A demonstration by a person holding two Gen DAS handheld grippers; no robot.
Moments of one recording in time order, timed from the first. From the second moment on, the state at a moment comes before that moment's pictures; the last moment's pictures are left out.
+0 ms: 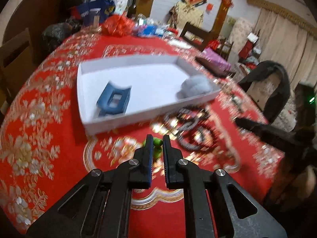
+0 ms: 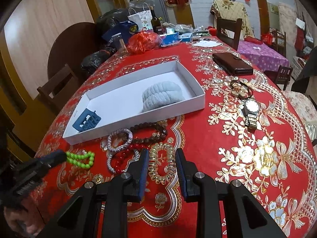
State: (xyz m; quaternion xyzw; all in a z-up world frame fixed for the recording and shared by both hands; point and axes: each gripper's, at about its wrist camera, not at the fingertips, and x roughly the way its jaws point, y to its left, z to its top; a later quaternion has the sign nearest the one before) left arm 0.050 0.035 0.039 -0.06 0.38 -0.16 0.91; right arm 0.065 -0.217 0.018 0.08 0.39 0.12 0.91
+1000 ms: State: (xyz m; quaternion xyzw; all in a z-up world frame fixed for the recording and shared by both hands) left arm 0.066 0.029 0.067 -0.03 0.40 -0.09 0.91; right arm 0.066 -0.195 0.042 0.07 0.37 0.13 0.92
